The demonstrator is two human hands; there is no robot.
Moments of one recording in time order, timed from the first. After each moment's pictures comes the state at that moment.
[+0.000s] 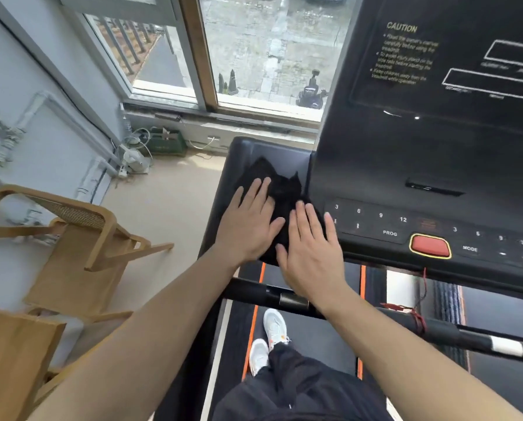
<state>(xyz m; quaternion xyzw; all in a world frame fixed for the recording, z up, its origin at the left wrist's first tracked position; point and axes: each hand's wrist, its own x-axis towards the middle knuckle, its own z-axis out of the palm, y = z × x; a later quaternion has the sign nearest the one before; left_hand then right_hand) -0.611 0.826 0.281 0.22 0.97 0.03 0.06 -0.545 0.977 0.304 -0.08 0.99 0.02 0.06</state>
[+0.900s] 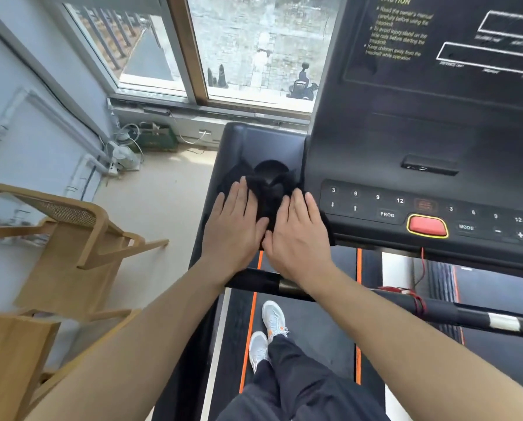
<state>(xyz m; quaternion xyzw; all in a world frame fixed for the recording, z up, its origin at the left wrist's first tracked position) -0.572 0.811 0.275 0.16 0.98 0.02 0.06 -0.546 0.956 0.300 -0.09 0.99 0.03 0.05</state>
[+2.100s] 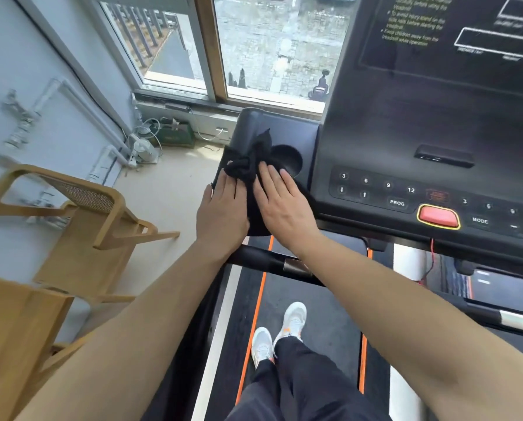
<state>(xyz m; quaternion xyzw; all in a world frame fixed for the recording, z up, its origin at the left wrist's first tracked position) -0.558 0.792 0.271 0.09 1.00 -0.02 0.01 -0.575 0.944 0.256 -0.26 0.96 0.04 -0.13</state>
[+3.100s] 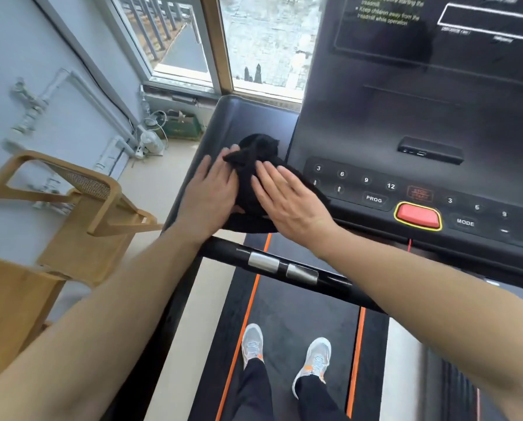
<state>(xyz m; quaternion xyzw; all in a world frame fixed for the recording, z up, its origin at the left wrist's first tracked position) -0.575 0.823 0.268 0.18 0.98 -0.12 -0.04 -0.574 1.031 0.258 -0.39 0.87 0.18 -0.22</state>
